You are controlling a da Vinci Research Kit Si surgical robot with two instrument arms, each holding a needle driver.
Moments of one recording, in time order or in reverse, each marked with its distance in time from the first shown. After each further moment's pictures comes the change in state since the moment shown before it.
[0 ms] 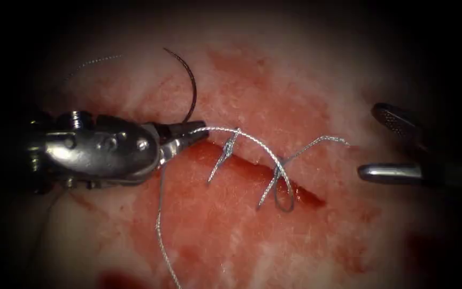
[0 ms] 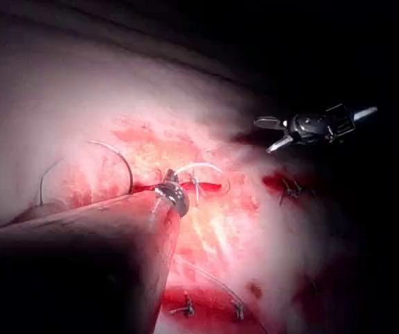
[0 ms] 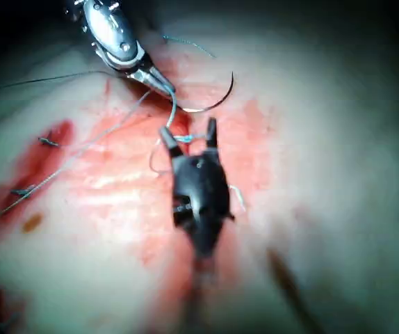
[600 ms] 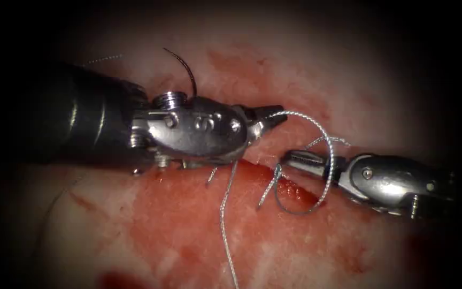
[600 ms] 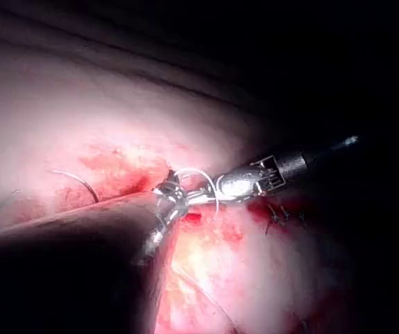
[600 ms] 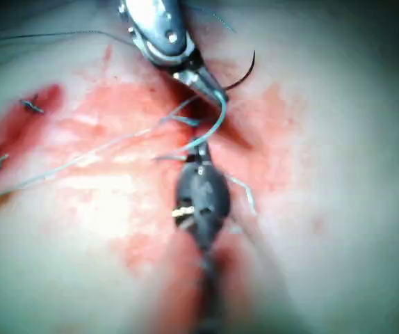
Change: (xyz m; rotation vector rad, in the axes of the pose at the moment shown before) right arm -0.010 -0.003 0.009 0.003 -0.074 -0.101; left arm 0.005 0.002 0.008 -0.049 0.069 -0.023
